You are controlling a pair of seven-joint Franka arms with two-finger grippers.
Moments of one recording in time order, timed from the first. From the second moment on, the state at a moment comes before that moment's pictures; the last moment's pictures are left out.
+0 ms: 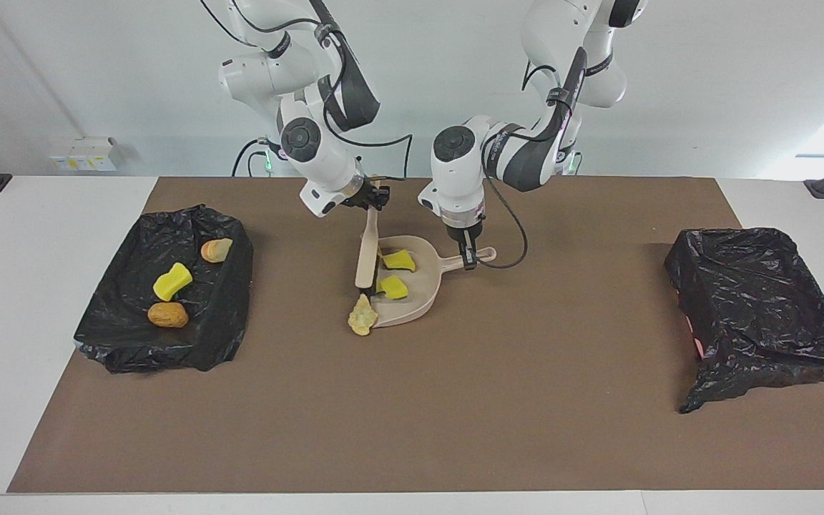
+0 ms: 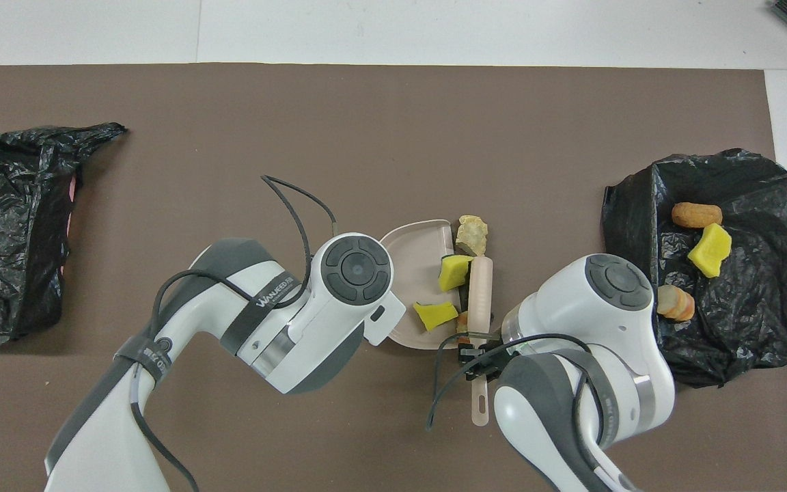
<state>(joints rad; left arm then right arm) -0.60 0.25 -0.11 -1.90 0.19 2.05 0.77 0.31 -0.04 0.11 -2.17 0.44 1.83 0.34</state>
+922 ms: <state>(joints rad) -0.60 0.25 -0.11 -1.91 0.18 2.04 0.67 0.21 0.13 0.11 -1.92 -0.23 1.78 0.06</state>
